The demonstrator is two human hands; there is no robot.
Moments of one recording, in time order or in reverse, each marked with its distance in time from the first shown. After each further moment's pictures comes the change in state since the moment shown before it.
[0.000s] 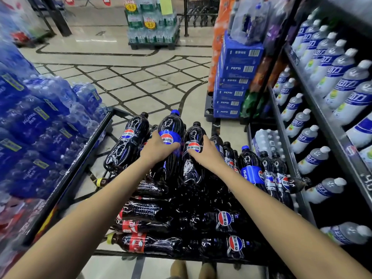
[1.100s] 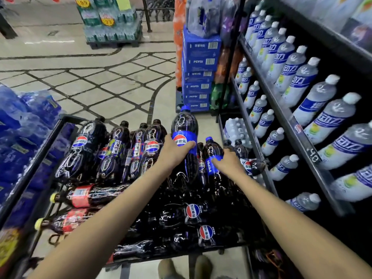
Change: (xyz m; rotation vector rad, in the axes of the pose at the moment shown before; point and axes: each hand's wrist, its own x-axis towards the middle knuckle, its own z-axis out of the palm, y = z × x) left_hand -0.054 0.091 0.109 -0.305 -0.196 0.069; right_hand -0.041 0.150 -0.086 -0.174 0.202 0.342
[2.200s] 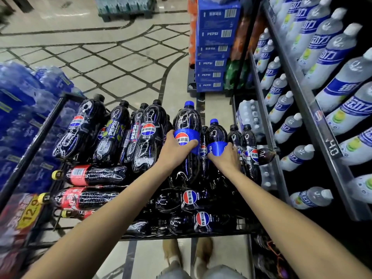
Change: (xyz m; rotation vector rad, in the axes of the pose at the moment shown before) left_hand 0.003 -0.035 0.033 0.021 0.035 -0.054; right_hand 0.014 0.020 0.044 0.094 0.070 0.089
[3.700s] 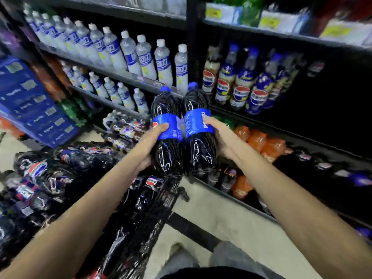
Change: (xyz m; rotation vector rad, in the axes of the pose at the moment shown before) left_hand -0.174 -0.005 0.033 -0.118 -1.161 0.088; right_hand -0.355 0.083 -0.093 1.606 0.369 0.221
